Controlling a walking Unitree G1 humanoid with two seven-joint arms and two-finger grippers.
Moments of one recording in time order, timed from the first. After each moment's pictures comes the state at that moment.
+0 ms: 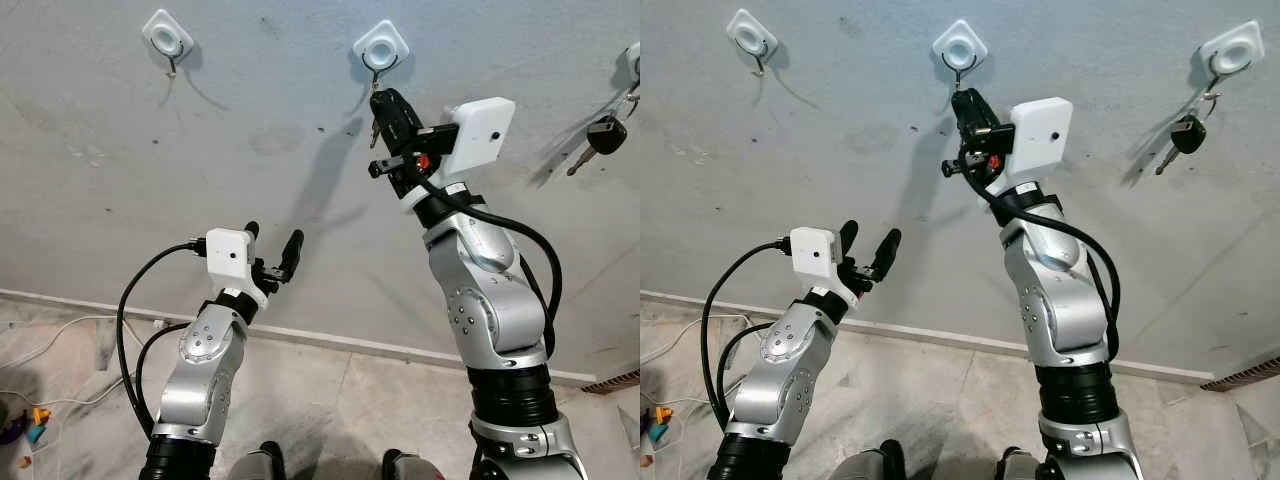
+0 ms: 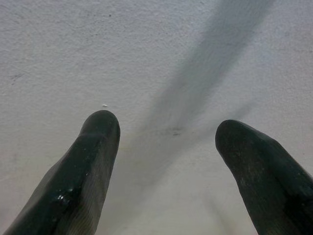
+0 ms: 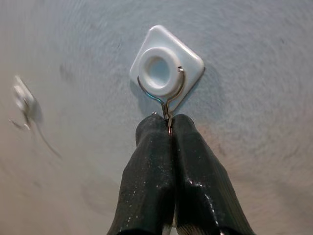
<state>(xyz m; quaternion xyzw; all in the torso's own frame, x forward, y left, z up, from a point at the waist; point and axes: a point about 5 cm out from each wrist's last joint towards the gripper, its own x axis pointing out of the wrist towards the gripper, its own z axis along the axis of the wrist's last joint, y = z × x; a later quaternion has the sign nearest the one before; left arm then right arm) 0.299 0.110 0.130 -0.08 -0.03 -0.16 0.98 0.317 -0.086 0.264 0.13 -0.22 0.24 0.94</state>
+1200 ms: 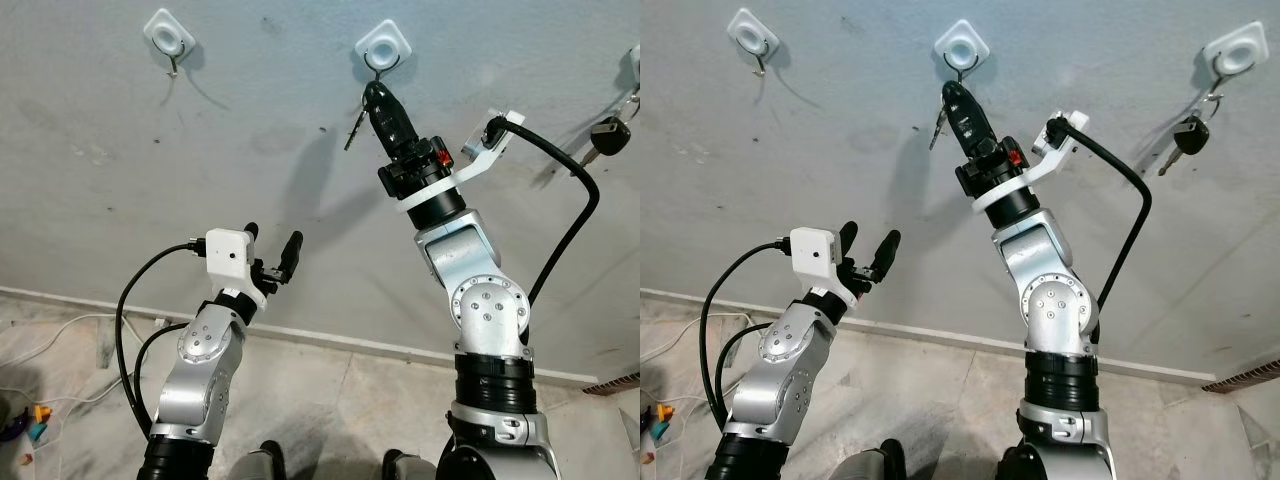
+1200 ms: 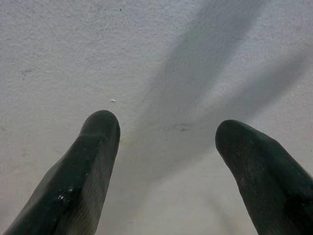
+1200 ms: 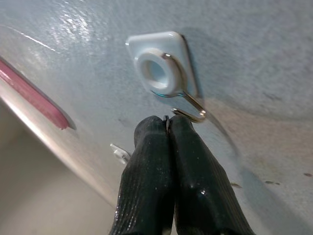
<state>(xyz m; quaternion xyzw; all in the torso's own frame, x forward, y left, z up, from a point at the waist) 0.299 0.113 0.129 -0.07 -0.03 -0.16 0.98 0.327 -0.084 0.253 0.45 -0.16 0.37 0.80</state>
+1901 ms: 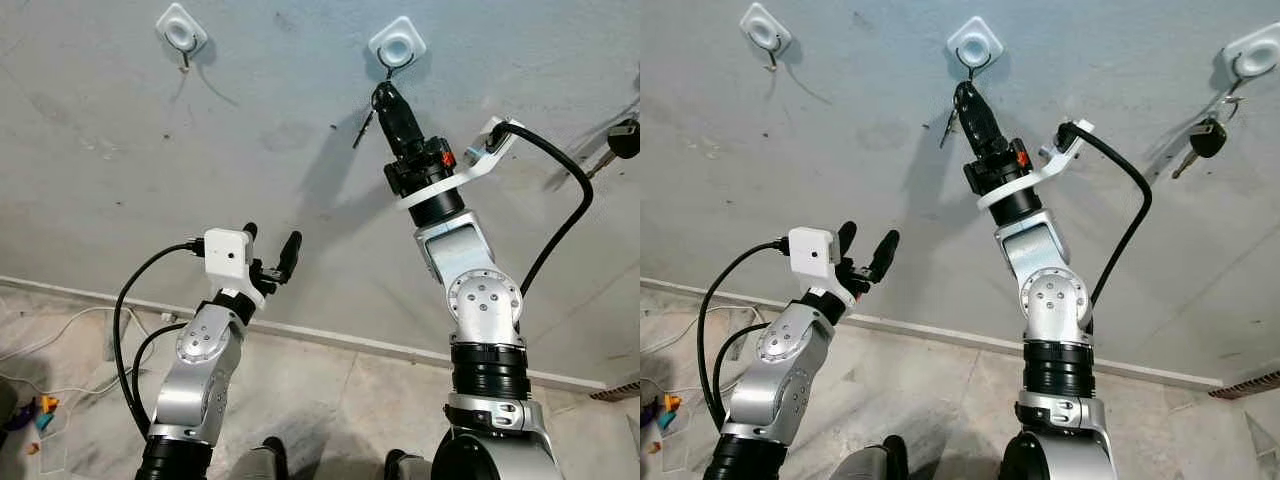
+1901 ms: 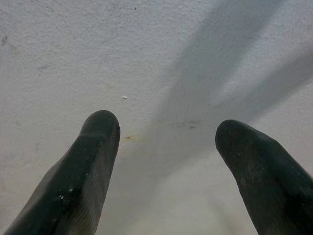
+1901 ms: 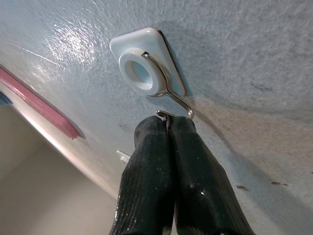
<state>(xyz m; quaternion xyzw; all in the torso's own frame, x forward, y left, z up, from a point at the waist) 0.298 0.113 0.130 -0.07 -0.03 -0.17 0.98 0.335 -0.087 0.250 0.48 -0.17 0.38 0.77</state>
